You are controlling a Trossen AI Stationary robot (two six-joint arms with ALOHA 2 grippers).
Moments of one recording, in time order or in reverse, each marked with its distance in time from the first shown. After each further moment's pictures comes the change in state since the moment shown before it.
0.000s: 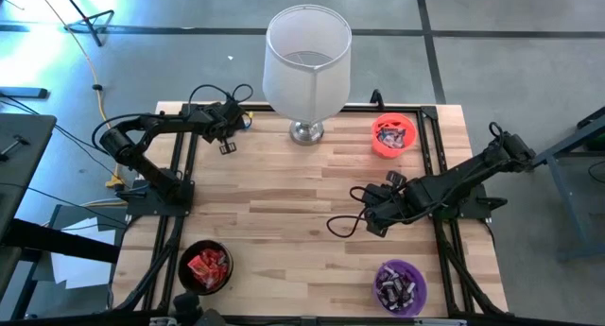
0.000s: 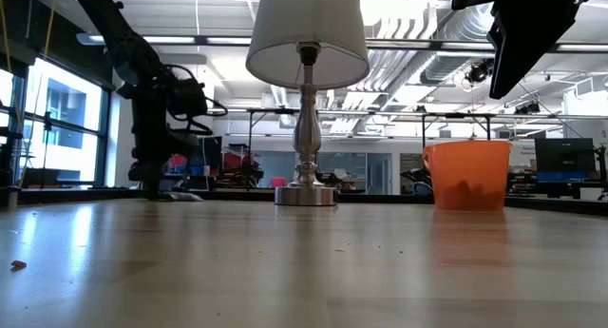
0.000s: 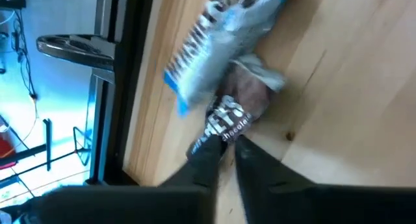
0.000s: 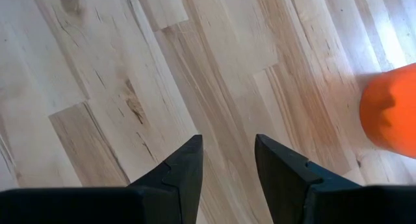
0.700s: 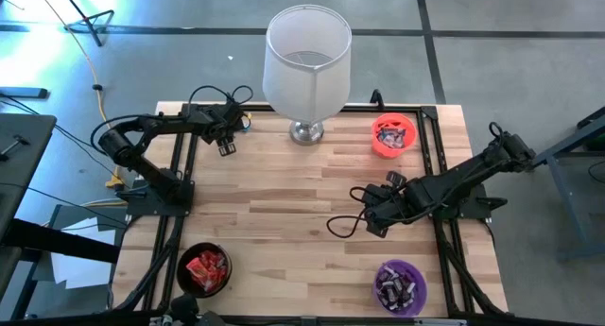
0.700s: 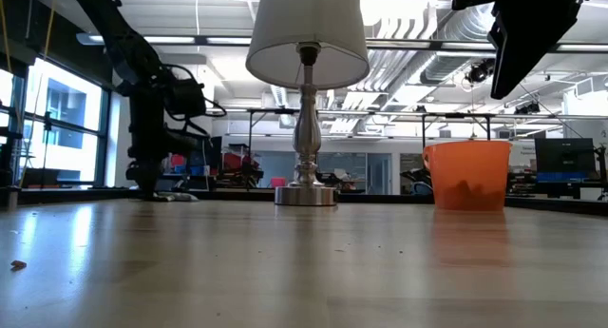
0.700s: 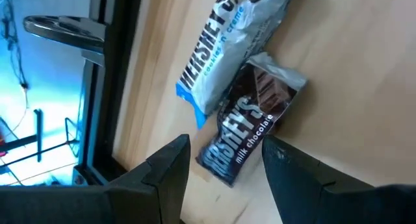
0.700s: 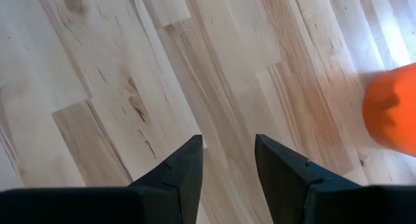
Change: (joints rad) left arm -0.010 -0.016 -0.006 -0.048 0.000 -0.060; right arm 0.000 0.000 0.000 0.001 -0.010 0.000
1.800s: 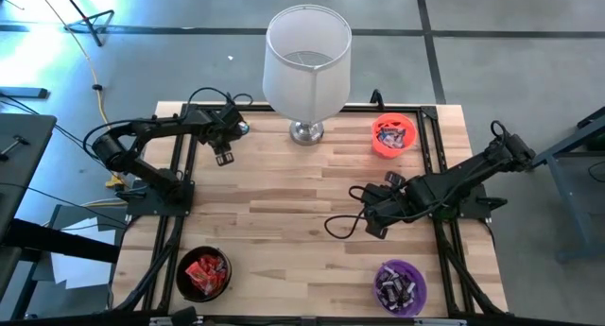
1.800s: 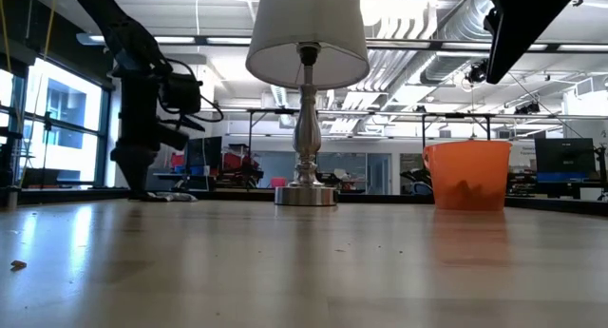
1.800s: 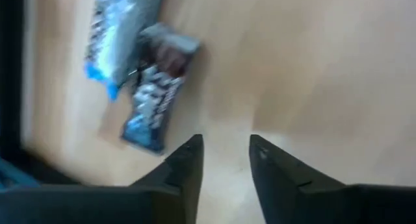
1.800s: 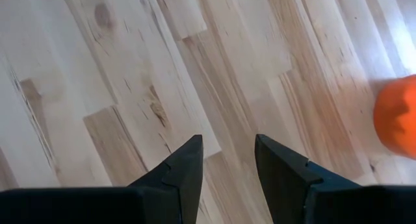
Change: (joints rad) left arm -0.038 -0.068 0.025 -0.255 0.194 -0.079; right arm 0.000 0.000 0.061 -0.011 -0.026 -0.007
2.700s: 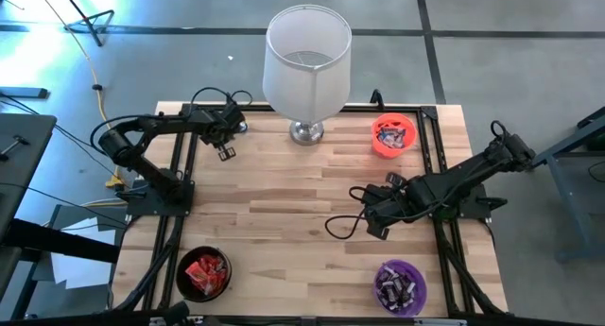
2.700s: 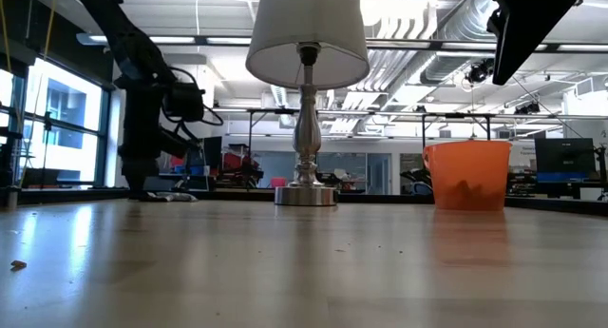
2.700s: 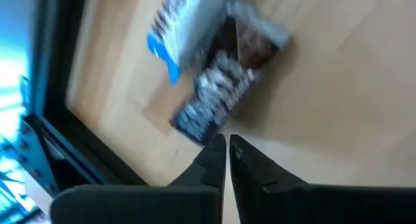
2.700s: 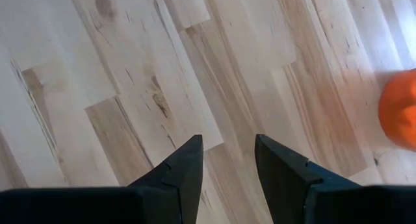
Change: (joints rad) left arm 0.016 0.069 0.000 0.077 -0.163 -0.134; right arm 0.001 0.000 0.000 -0.014 -0.030 0.003
